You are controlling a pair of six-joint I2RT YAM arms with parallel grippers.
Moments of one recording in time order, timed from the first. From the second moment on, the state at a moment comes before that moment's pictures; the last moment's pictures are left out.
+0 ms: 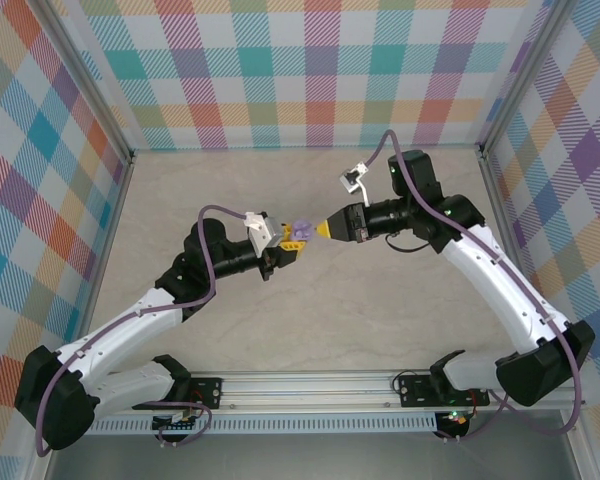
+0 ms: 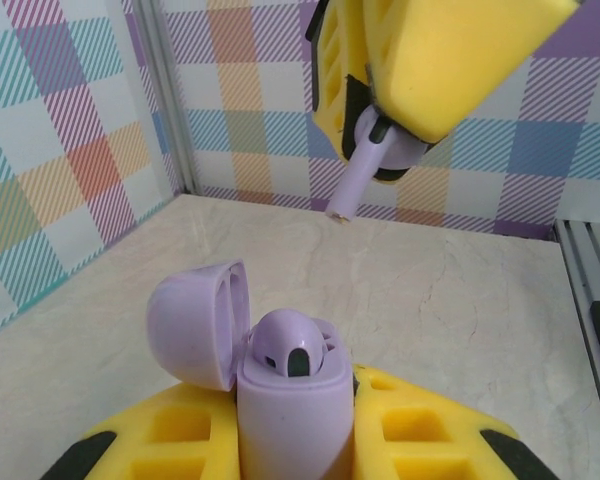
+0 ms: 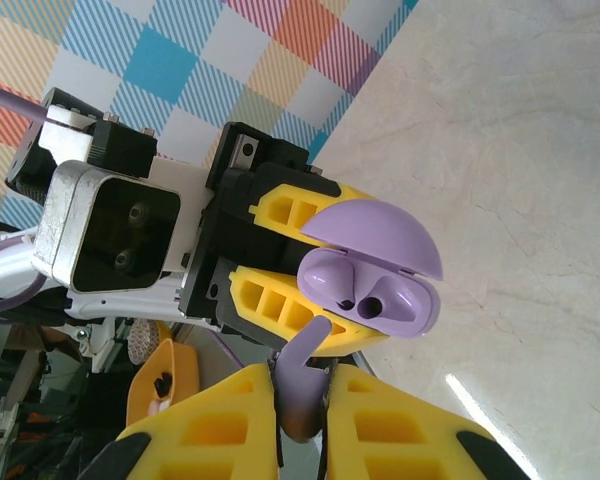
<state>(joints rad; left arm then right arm) -0.64 1.06 0.74 0.21 0.53 0.16 0.50 1.30 1.40 -0.76 -0.92 0.39</state>
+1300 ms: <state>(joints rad) -0.64 1.07 0.82 0.20 0.66 0.15 0.50 1.30 1.40 -0.79 -1.02 0.36</state>
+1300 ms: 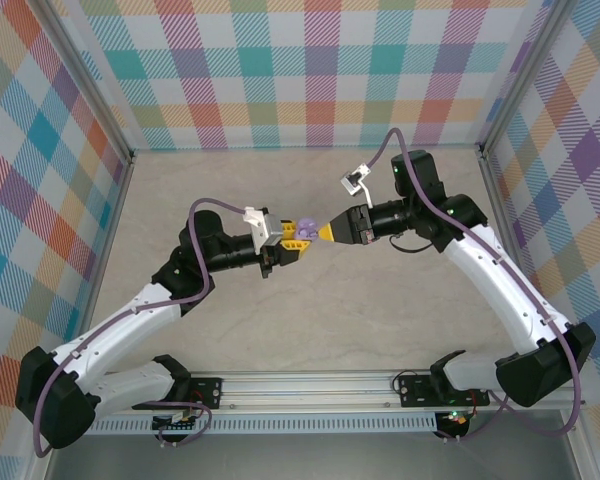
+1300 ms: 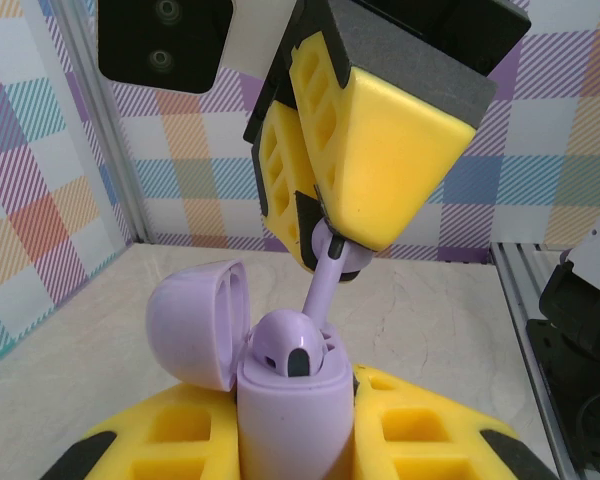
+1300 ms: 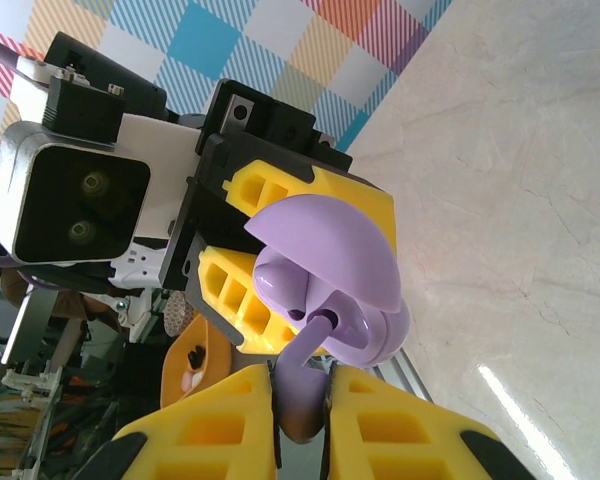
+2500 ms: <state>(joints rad) -0.64 1.10 0.87 0.09 0.73 0.18 0.50 1.33 1.40 -0.84 -1.03 0.33</state>
